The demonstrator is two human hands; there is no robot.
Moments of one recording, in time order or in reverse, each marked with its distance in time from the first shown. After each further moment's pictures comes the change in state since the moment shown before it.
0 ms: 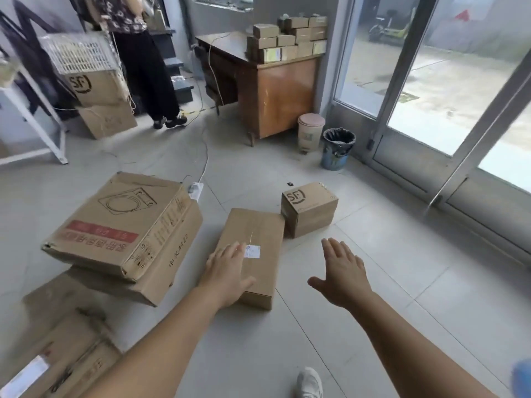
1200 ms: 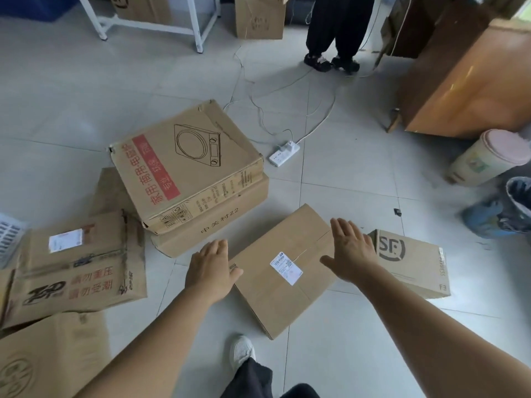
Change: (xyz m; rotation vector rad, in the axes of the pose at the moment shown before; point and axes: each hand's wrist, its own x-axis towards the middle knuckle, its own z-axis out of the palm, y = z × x) left_hand 0.233 -0.125 0.026 -0.245 -0.026 -0.821; right_hand 0.440 -0.130 0.008 -0.364 -0.254 -0.614
